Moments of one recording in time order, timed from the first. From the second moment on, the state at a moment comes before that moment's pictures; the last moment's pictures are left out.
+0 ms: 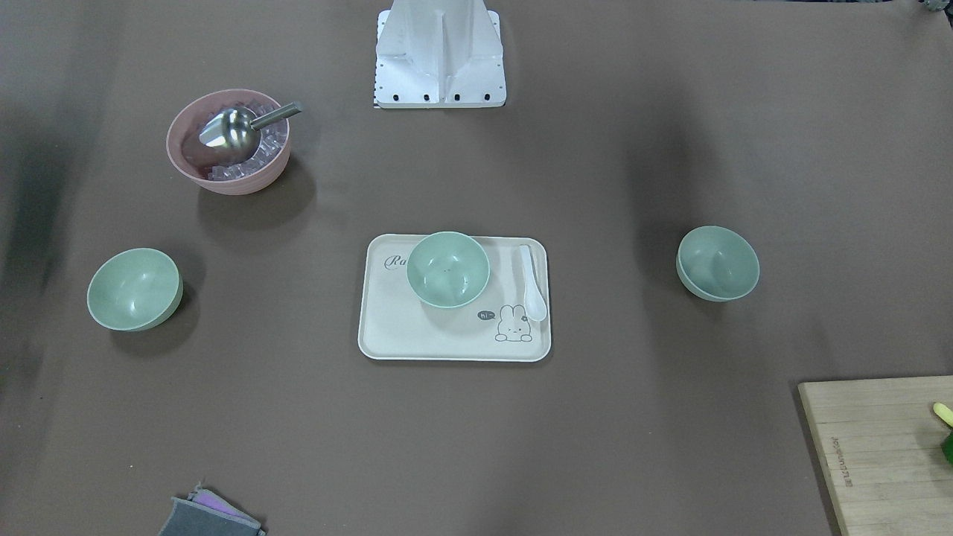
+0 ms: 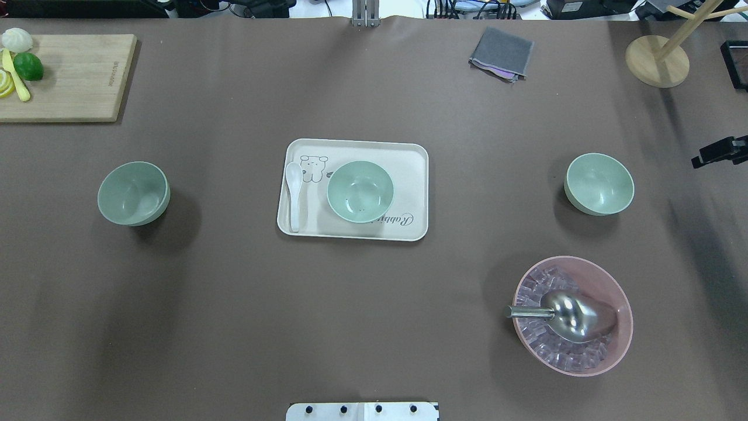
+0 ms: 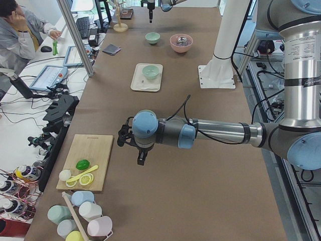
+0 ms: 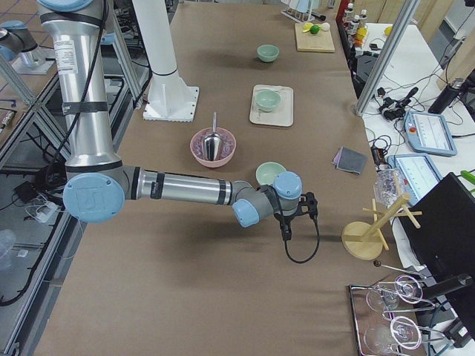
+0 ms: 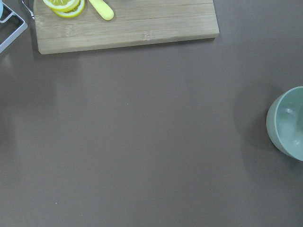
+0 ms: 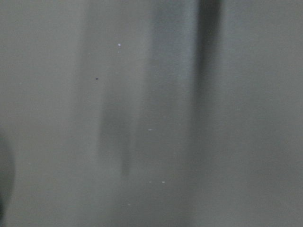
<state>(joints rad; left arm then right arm) -1.59 -1.46 -1.75 -1.67 -2.55 0.05 1.25 -1.49 1.36 -0.95 2.33 0.43</state>
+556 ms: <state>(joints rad) -1.59 -1.46 -1.75 -1.67 -2.55 0.05 1.14 -1.47 1.37 -0.86 2.32 0.59</state>
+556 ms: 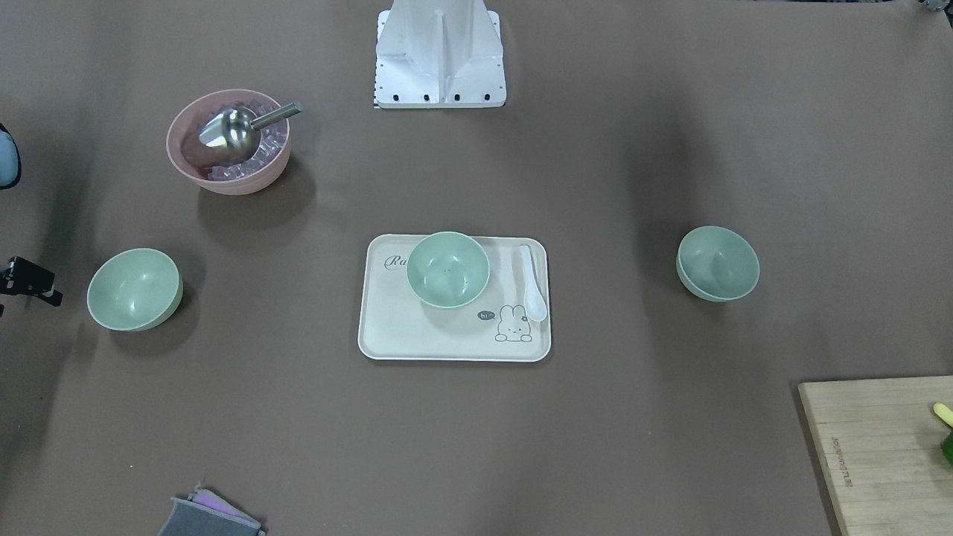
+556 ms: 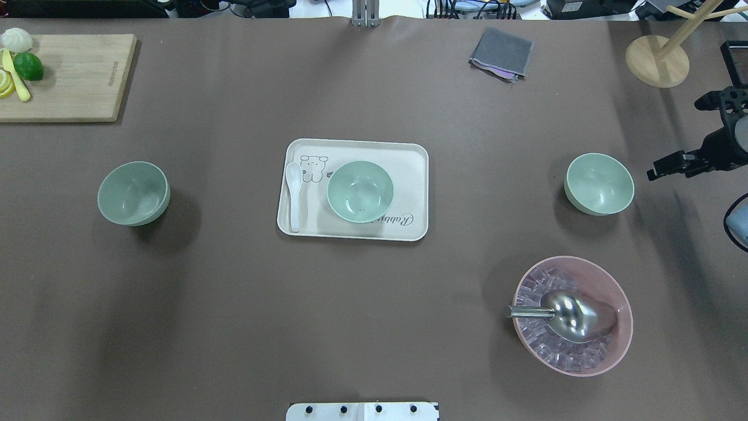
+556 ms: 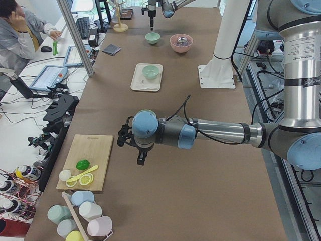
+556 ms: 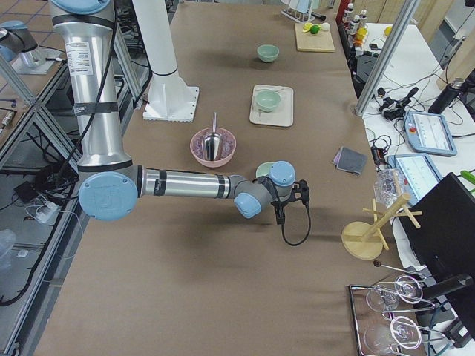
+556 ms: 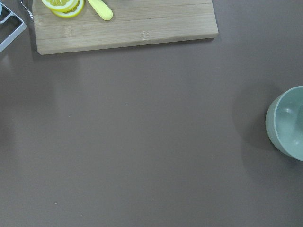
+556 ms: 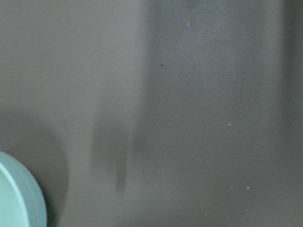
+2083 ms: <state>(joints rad) -1.59 -1.46 -1.75 -1.66 -2.57 0.04 1.06 -1.44 1.41 -0.86 2.37 0.76</state>
